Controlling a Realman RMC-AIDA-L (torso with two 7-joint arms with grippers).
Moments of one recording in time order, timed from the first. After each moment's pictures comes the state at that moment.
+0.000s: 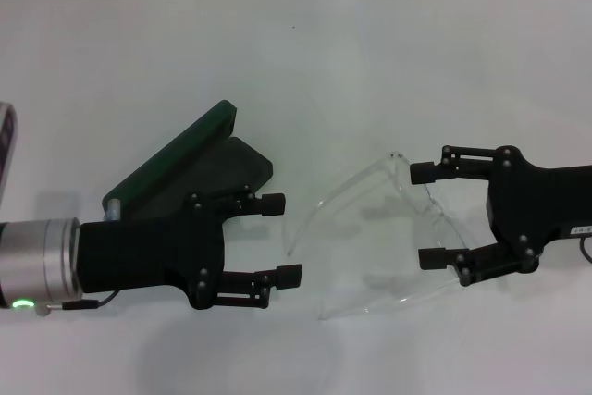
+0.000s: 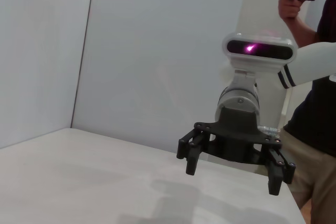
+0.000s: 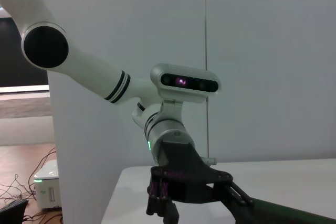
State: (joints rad) left arm -0.38 -2.04 1.09 0.54 1.63 1.70 -1.11; right arm 0.54 1.94 -1.18 -0.54 -1.55 -1.73 1.03
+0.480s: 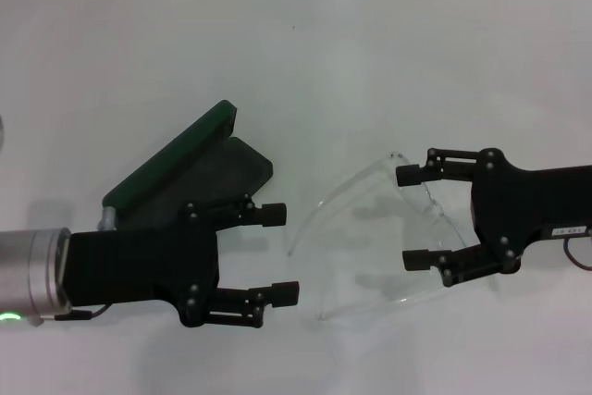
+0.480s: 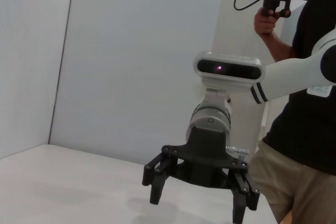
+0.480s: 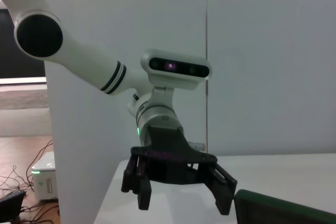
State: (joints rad) left arm -0.36 -2.04 1.09 0.55 1.62 1.78 -1.10; right arm 0.54 1.96 -1.18 -0.55 -1.57 -1.70 1.02
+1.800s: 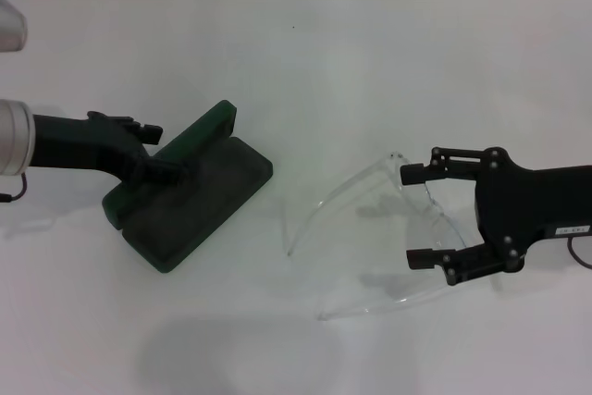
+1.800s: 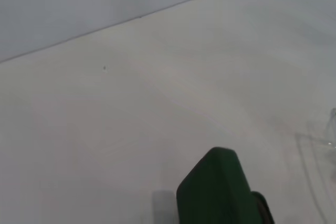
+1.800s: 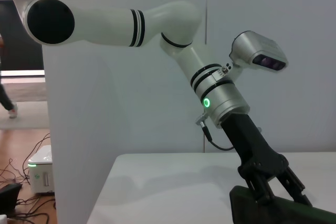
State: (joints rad) left arm -0.46 -2.07 0.93 1.06 2.25 1.42 -1.89; right arm 0.53 1.96 -1.18 -0.57 -1.58 -1.69 1.02
